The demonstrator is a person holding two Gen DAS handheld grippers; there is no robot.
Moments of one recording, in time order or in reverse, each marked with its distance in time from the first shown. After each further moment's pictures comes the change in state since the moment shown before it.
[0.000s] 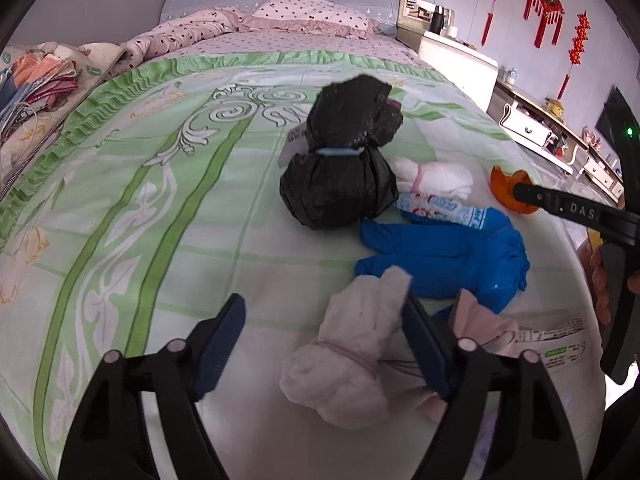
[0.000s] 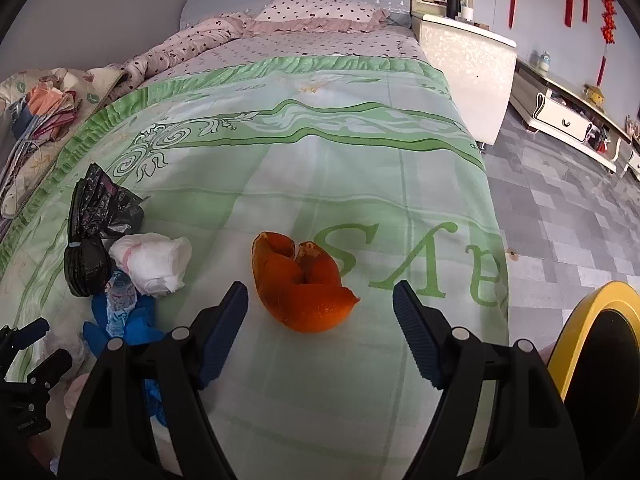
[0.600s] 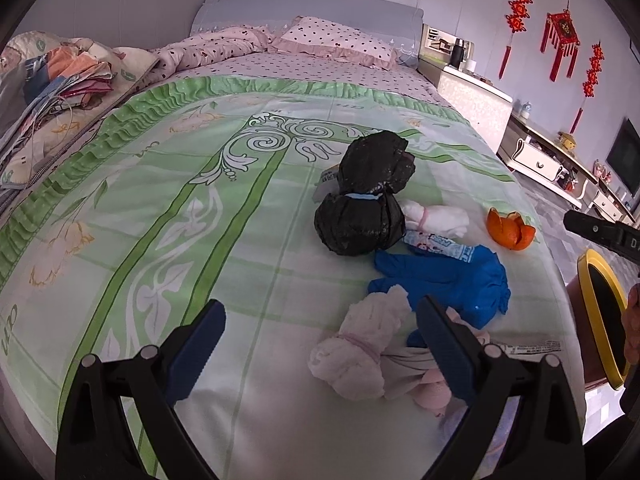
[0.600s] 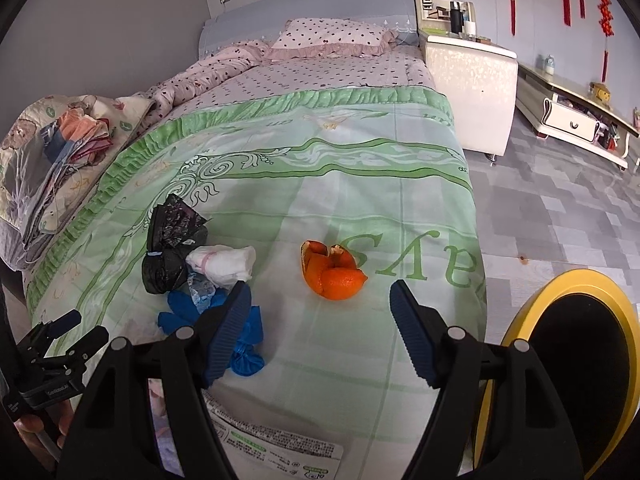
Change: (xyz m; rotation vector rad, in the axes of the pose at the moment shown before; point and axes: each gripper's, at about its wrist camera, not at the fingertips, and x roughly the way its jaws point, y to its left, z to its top) left arm -0.050 0.015 -0.001 -0.090 -0.095 0.034; right arm -0.092 -0.001 -0.007 0.039 -0.068 0.085
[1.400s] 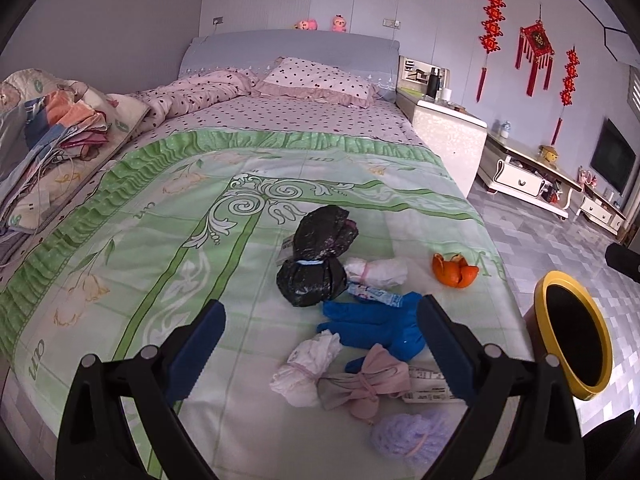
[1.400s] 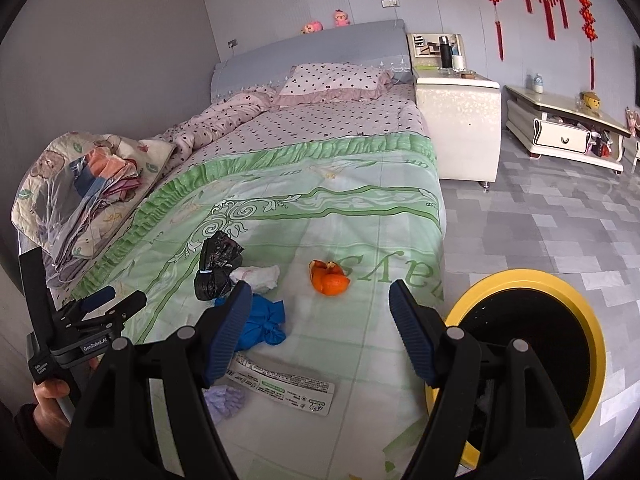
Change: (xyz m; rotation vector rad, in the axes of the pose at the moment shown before) left arm -0.076 -0.033 0.025 0.050 -0.133 -0.021; right arm -0.149 -0.009 -0.020 0.032 -0.143 0.064
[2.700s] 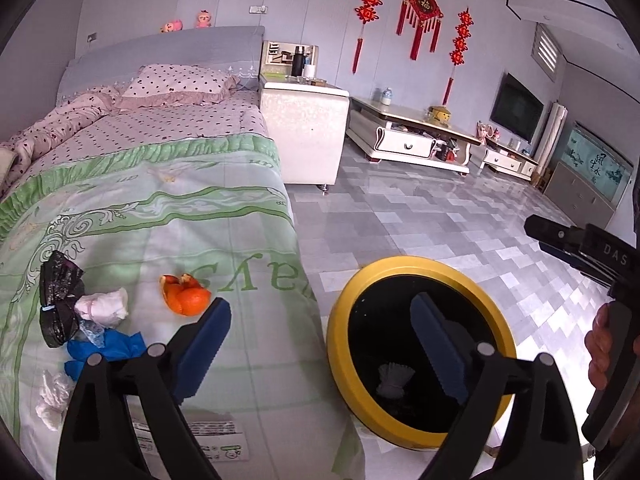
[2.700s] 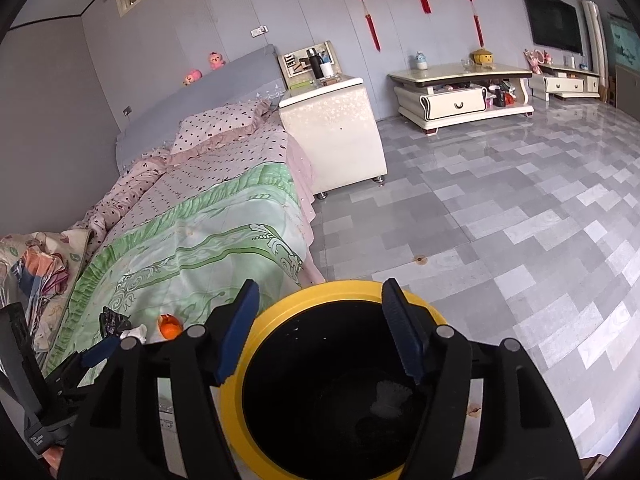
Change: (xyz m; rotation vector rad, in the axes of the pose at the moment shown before) left arm 0.023 -0.275 0.005 0.208 0.029 -0.348; right arm -0.093 -0.247 -0.015 0.303 -0.125 -0.235
